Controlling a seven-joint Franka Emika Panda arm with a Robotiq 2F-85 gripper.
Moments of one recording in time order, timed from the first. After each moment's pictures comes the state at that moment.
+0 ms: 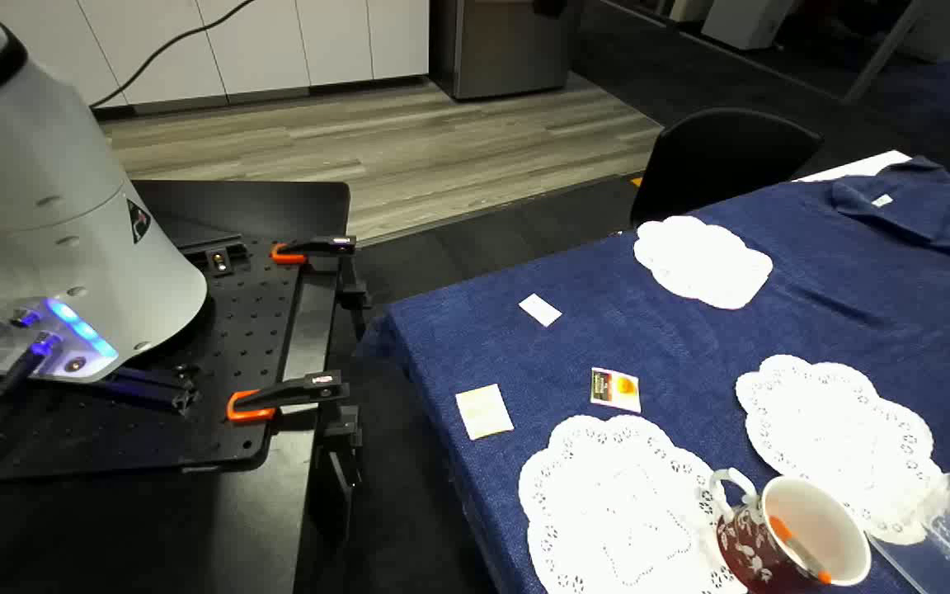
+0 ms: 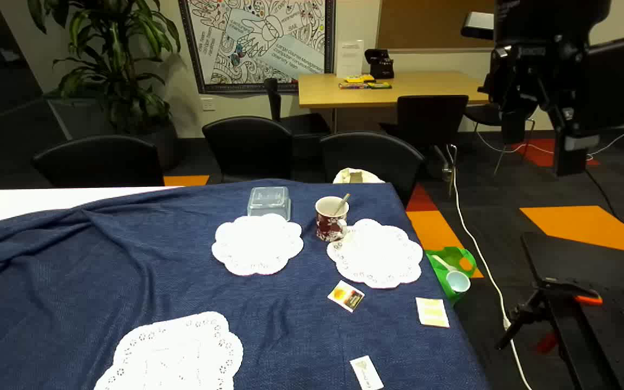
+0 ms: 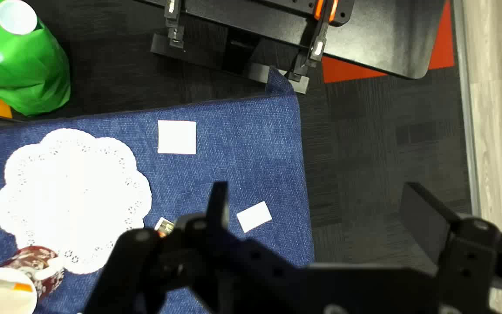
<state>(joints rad) 0.11 -0.32 -0.09 -2.32 0.06 1.74 -0.23</state>
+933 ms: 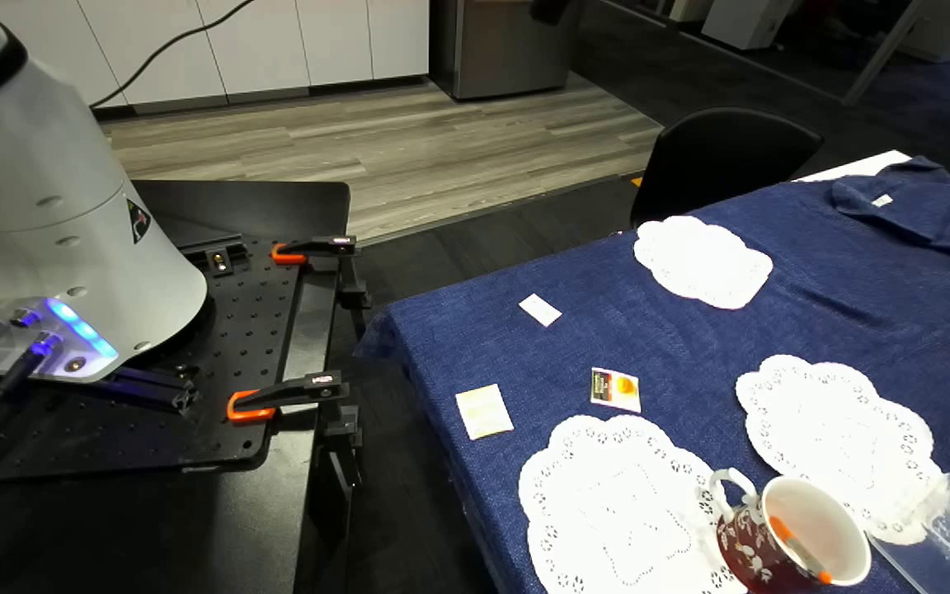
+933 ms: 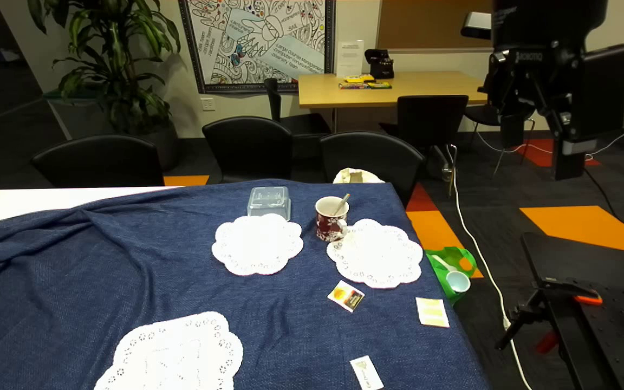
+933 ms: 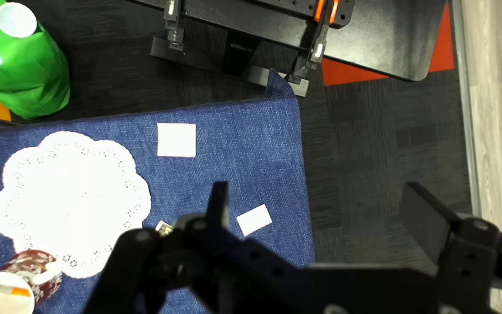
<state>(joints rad) 0.11 -0.31 -0.09 -2.32 0.06 1.74 -0.23</state>
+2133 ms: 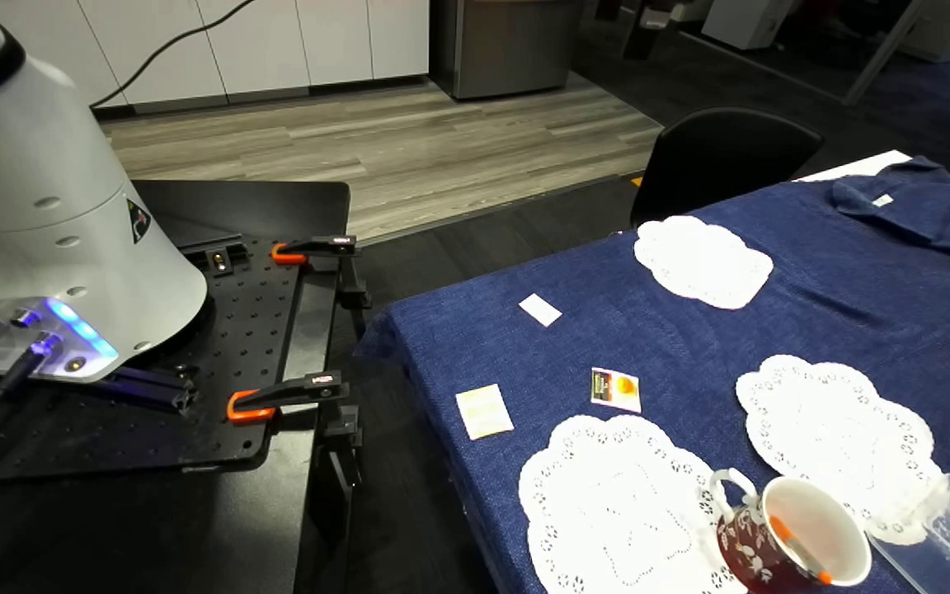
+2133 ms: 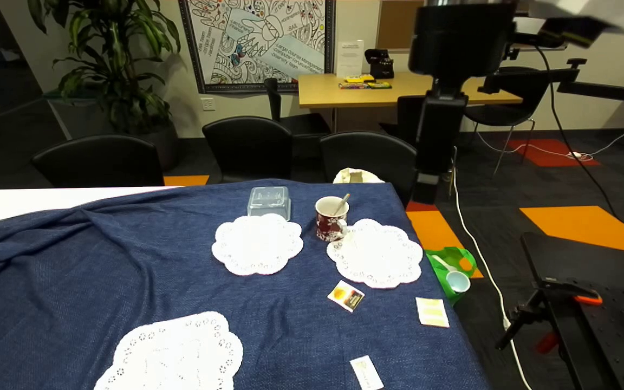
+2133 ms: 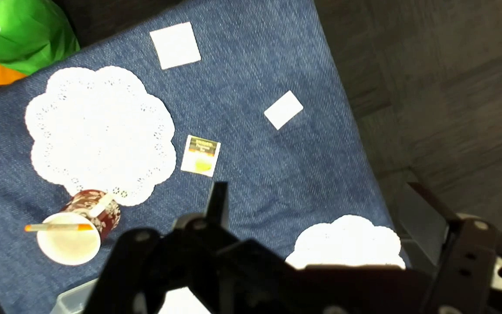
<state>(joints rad) 0.08 -0.18 0.00 -2.30 0.05 2.11 0.12</state>
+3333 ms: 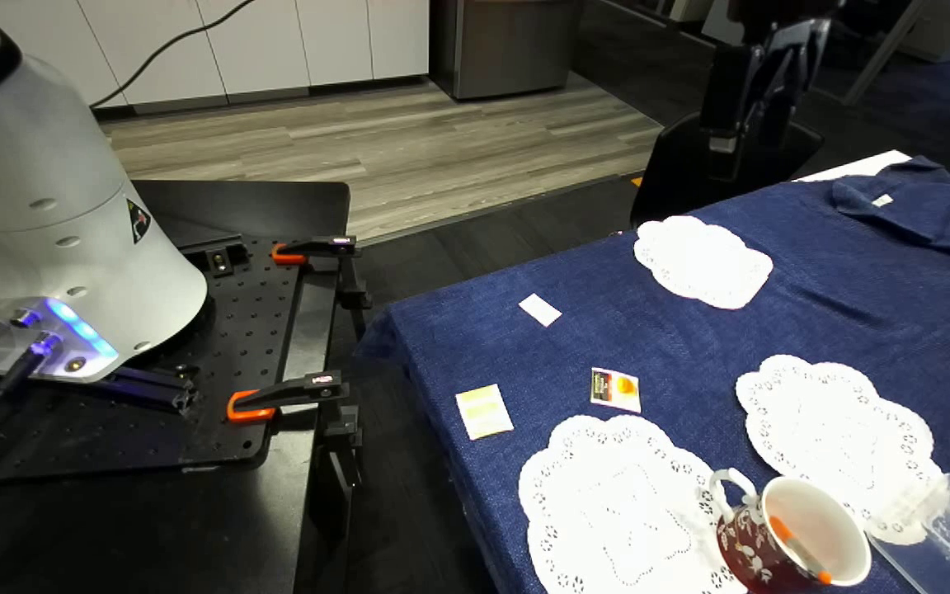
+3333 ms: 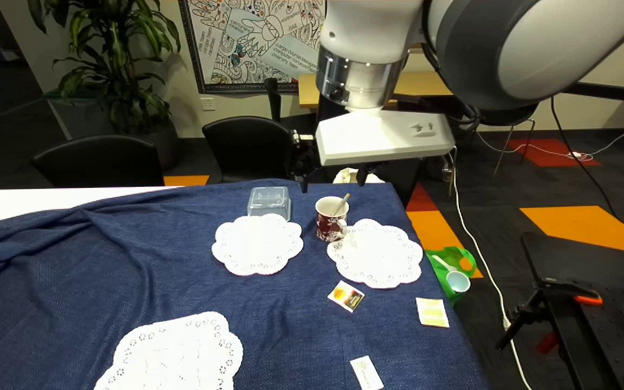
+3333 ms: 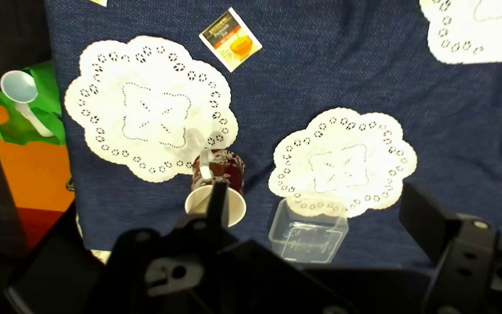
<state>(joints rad) 0.04 0.16 -0.02 -2.16 -0.40 2.48 1.33</state>
